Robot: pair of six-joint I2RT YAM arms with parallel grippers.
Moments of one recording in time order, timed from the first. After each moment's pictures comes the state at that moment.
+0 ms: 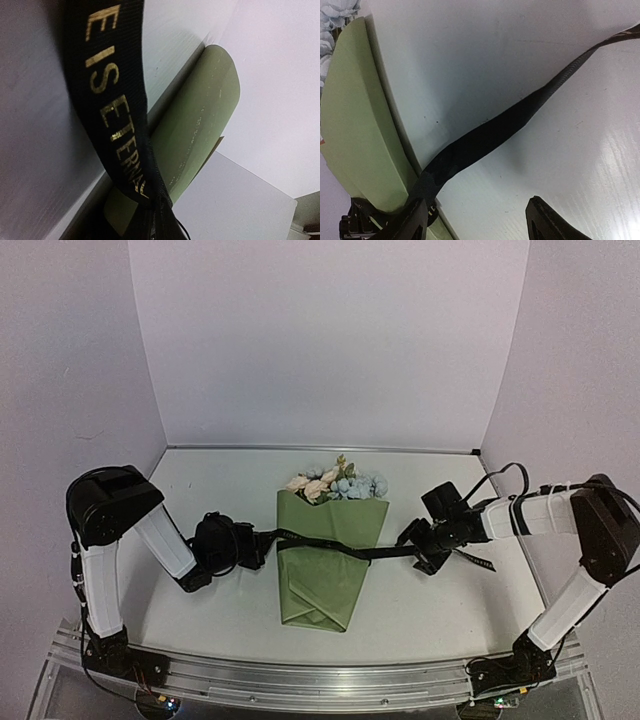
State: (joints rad) left arm -0.71 1.99 0.58 1.08 0.03 -2.01; right arm 0.54 1.61 0.81 -0.24 -0.09 1.27
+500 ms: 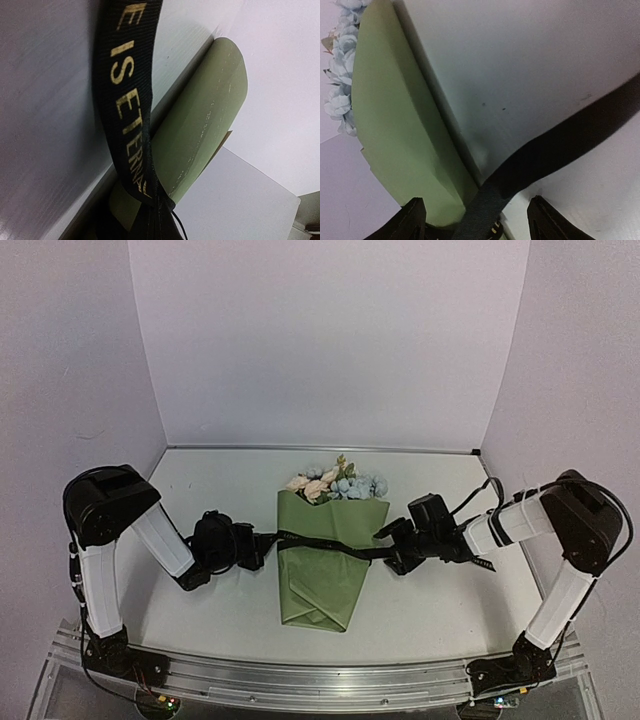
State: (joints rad) left arm -0.70 1.97 0.57 1.05 0.09 -2.01; right arm 0.62 1.72 0.74 0.17 -0.10 1.55
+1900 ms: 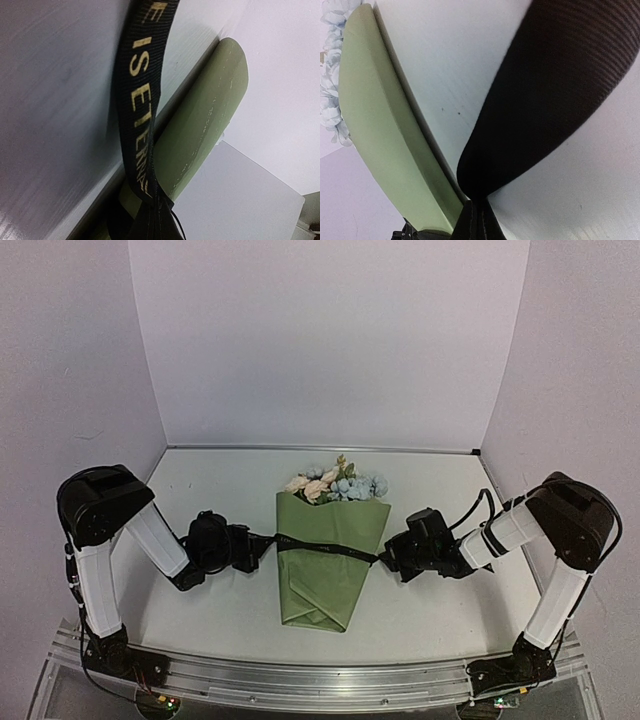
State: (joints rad) left arm -0.67 1.94 0.54 1.03 0.14 -1.98; right arm 0.66 1.79 0.65 0.38 -0.03 1.65
